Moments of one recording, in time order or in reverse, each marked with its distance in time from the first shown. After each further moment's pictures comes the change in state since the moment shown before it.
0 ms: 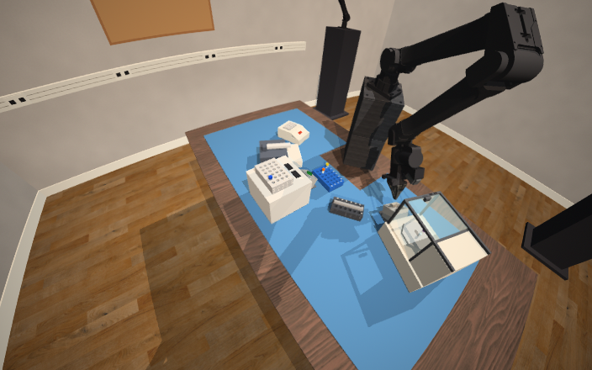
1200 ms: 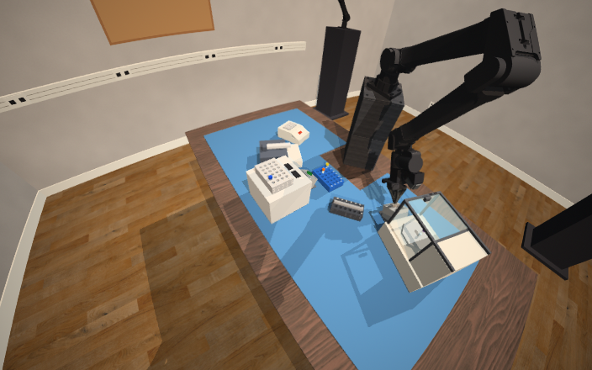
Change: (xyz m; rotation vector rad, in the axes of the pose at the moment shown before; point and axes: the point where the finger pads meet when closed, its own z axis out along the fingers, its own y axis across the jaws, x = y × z) arm -0.002 0.000 0.017 0.001 -0.004 0.000
